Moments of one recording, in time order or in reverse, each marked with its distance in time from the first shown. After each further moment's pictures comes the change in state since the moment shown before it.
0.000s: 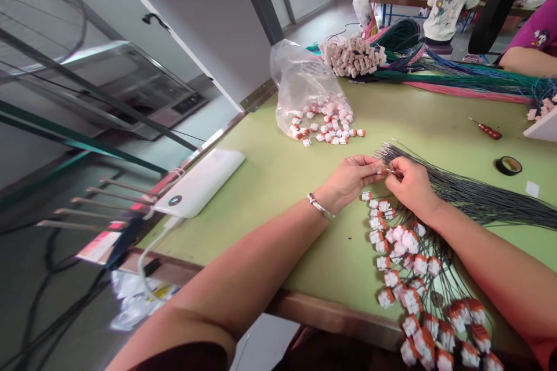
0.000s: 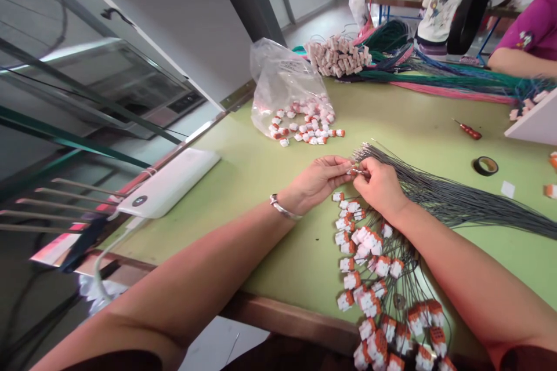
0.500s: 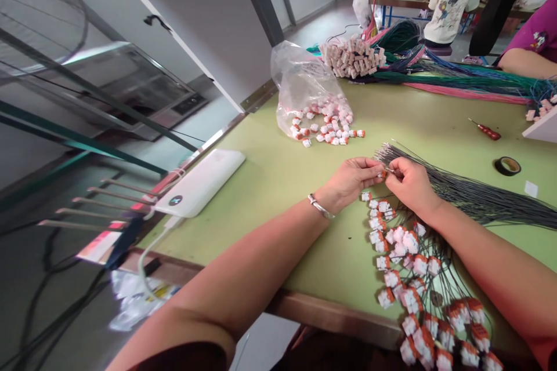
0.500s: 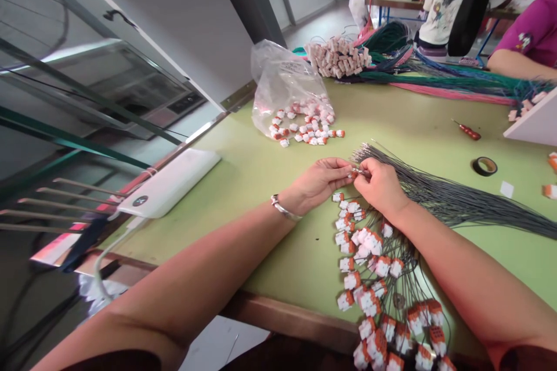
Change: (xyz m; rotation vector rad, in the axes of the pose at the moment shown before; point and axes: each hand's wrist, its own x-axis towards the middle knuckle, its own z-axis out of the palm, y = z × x) left_hand 0.000 -0.003 -0.003 0.015 -0.008 -0.033; right_hand 0.000 0.000 -0.002 0.012 -0.031 0.030
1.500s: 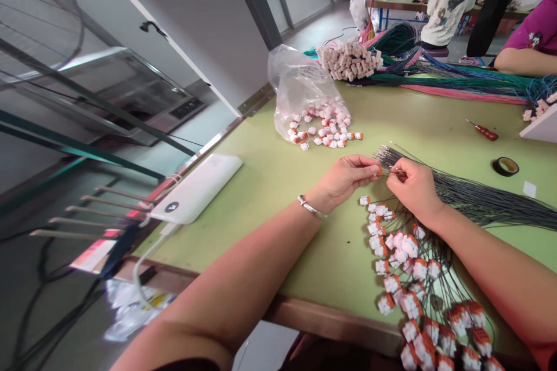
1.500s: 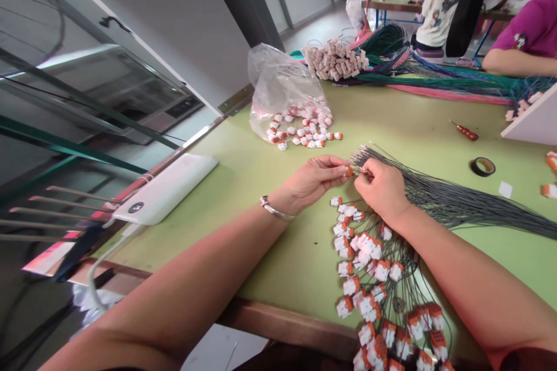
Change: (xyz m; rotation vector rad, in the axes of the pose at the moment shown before) left_hand 0.000 0.010 -0.010 0.081 -0.046 0.041; right_hand -0.002 -0.002 -0.004 -0.079 0.102 0.054
